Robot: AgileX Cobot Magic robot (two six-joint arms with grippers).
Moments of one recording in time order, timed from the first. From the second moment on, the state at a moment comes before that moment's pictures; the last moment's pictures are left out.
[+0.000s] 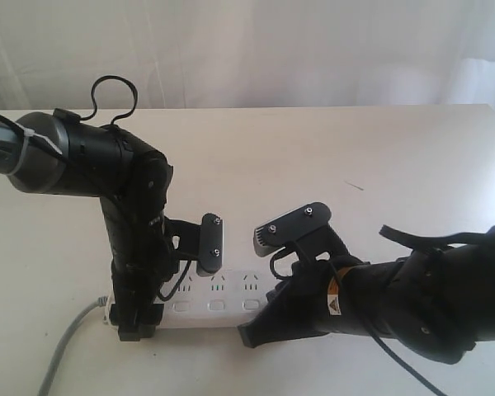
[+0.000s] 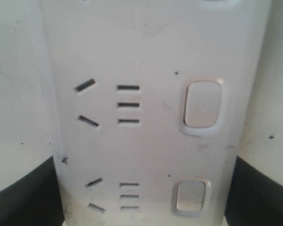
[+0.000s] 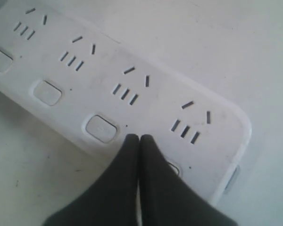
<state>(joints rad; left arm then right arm) -0.56 1.92 -1.18 0.08 0.87 0.84 0.74 1.68 -0.58 -0.12 -0.13 0.30</state>
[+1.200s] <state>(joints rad) -0.56 1.92 -1.18 0.07 0.88 0.84 0.69 1.67 -0.51 -0.11 -0.25 0.32</state>
